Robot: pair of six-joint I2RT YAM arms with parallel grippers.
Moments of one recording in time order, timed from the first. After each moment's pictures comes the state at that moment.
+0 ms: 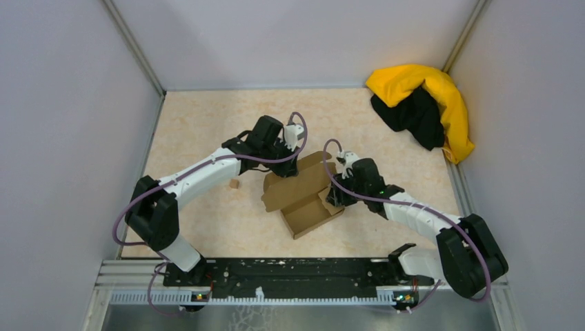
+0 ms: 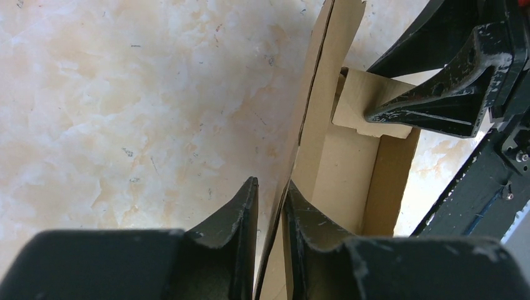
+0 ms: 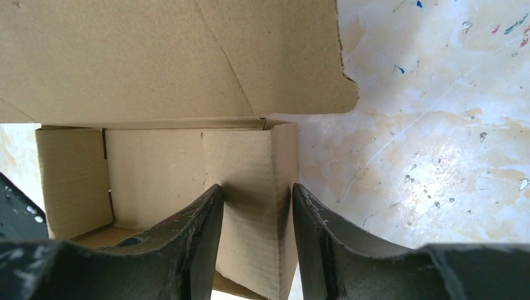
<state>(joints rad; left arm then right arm) -0.69 1.62 1.23 -0.43 0.30 -0.03 0.49 1.20 0.50 -0.06 -0.27 0.27</state>
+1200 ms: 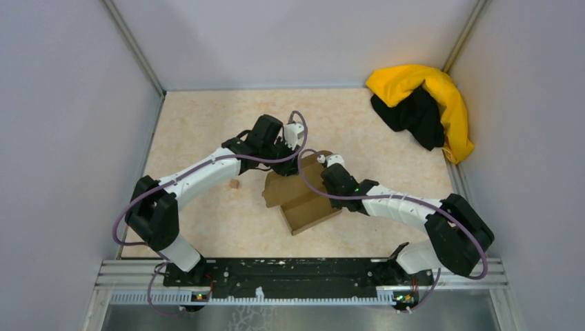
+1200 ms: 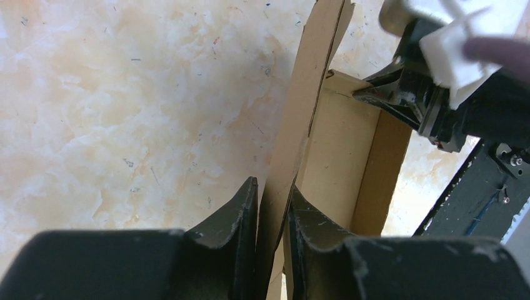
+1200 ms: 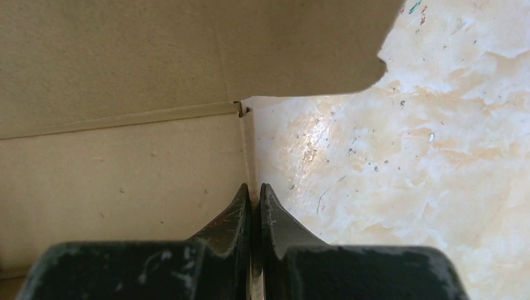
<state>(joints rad) -0.69 1.62 1.23 -0.40 0.32 -0.03 0.76 1.34 0.66 -0.29 0.28 0.32</state>
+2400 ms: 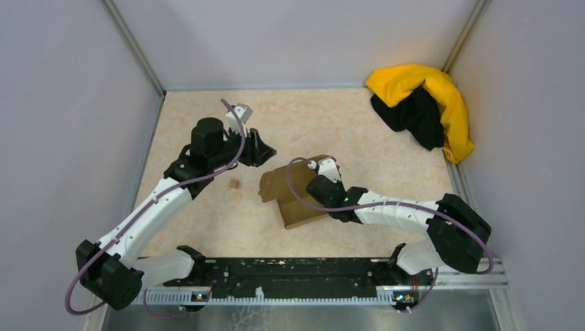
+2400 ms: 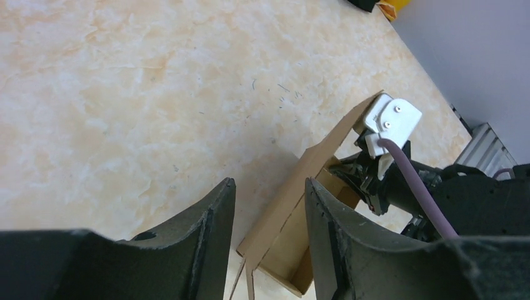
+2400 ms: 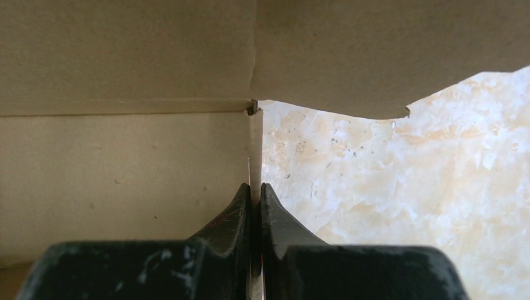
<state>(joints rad) -0.52 1.17 1.02 -0.21 0.33 -0.29 0.94 1.36 0.71 -0.37 0.58 0.42</state>
